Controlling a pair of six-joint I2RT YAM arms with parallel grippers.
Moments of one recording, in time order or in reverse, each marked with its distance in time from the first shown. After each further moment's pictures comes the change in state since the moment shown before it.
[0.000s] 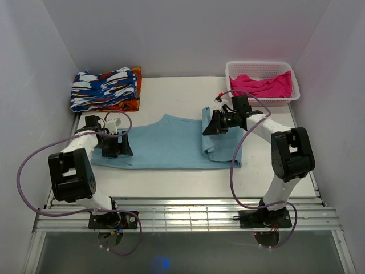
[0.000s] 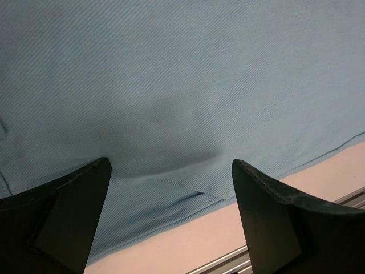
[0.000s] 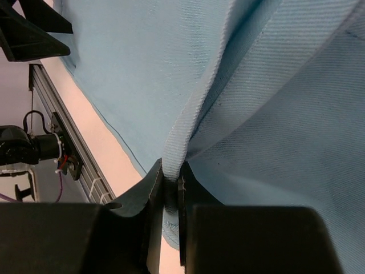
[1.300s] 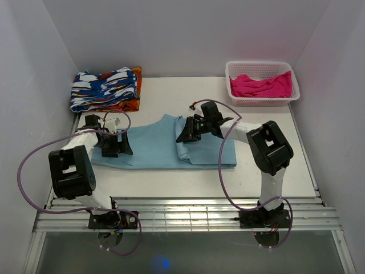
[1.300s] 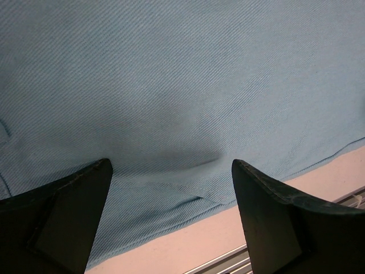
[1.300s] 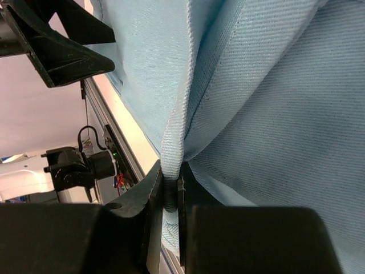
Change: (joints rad) left arm 0.000 0.042 0.019 0.007 -0.003 -0.038; right arm 0.284 0.185 0.051 0.288 0.053 0.473
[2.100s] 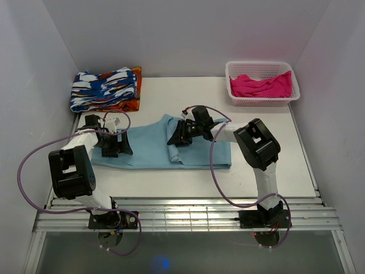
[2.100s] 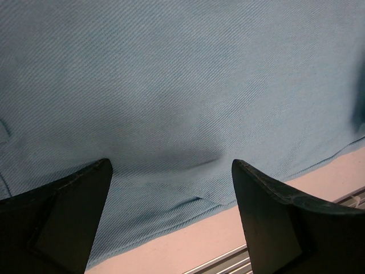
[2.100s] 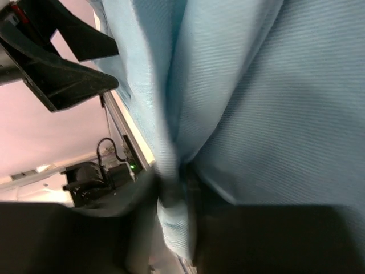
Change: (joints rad) left arm 0.000 0.000 0.000 0.001 0.000 -0.007; right arm 0.066 0.138 0.047 0.146 0.002 0.186
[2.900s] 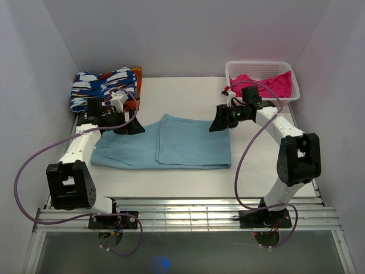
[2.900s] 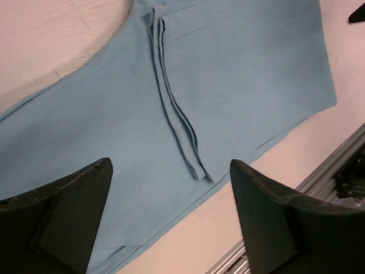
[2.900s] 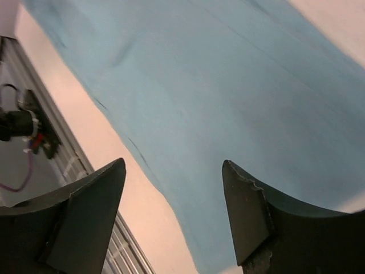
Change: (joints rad) left arm -0.130 -0.145 0.172 0.079 0.229 -0.084; right arm -0.364 -0.364 0.077 -0.678 -0.072 -0.849
